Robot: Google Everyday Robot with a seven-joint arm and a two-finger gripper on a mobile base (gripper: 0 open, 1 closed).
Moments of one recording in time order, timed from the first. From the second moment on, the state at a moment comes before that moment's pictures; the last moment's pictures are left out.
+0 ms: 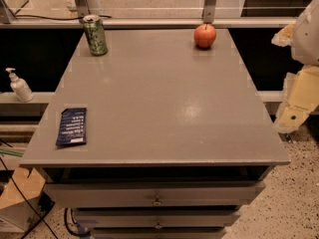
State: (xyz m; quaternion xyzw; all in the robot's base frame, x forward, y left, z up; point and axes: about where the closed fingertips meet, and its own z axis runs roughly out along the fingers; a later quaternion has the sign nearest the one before) arm 0.438 -0.217 0.976 -0.60 0.78 -0.03 0.16
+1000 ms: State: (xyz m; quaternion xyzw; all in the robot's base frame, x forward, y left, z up) arm 0.456 -0.233 0.984 -0.58 0.78 0.00 0.24
